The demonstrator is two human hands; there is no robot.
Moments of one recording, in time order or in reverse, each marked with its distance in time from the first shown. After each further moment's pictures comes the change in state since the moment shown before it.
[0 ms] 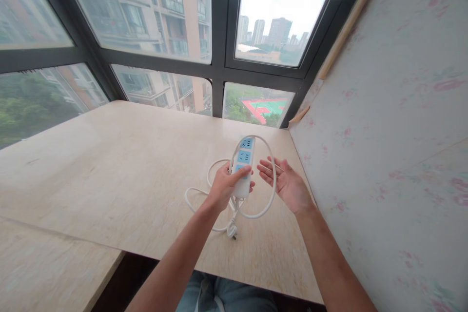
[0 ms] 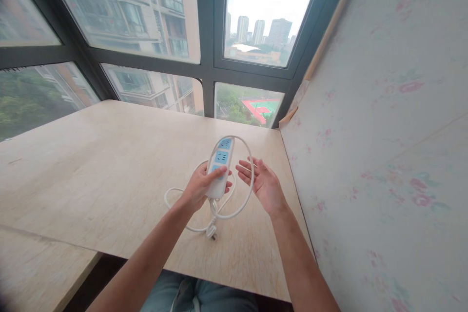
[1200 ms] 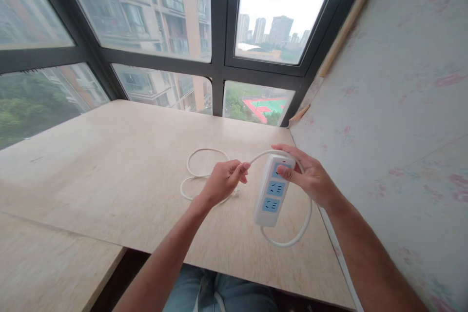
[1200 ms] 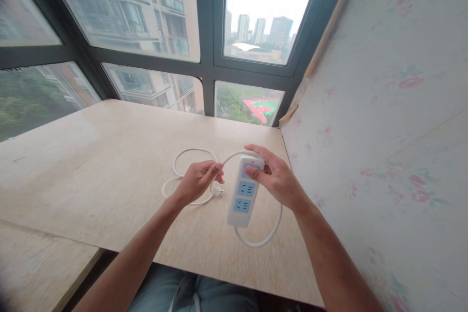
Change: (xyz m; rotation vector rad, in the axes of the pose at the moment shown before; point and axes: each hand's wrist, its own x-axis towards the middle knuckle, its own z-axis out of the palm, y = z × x) left_hand -0.005 0.019 -0.017 0.827 -0.146 0.464; right_hand -0.029 -0.064 0.024 -0.878 -0.159 -0.268
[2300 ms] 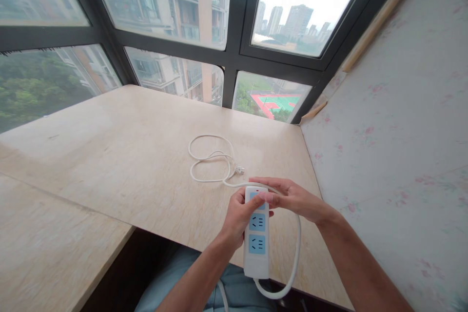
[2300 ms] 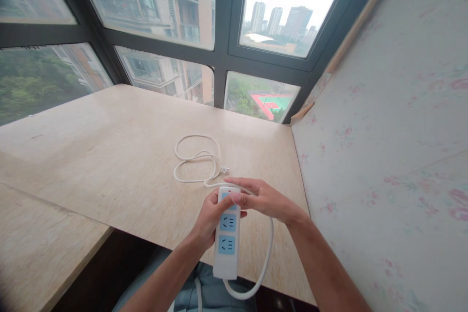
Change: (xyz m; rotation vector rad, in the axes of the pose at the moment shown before) left_hand -0.071 0.000 0.072 -1.025 0.186 -0.553; right_hand -0.013 0.033 0.036 0.174 -0.595 0.334
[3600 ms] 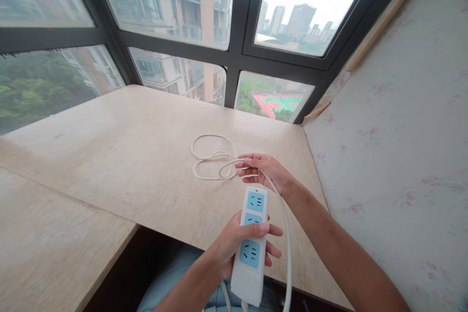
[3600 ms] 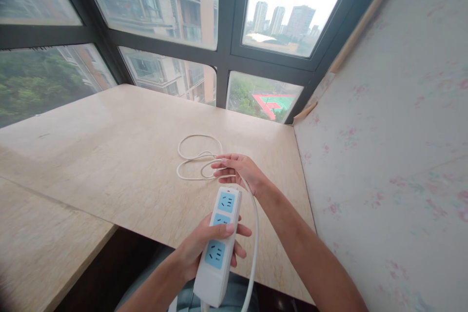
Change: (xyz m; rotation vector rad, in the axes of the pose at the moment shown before) left_hand -0.043 0.009 -0.018 -0.099 -0.210 -0.364; right_hand 0.076 -0.009 0.013 0.462 0.177 0.052
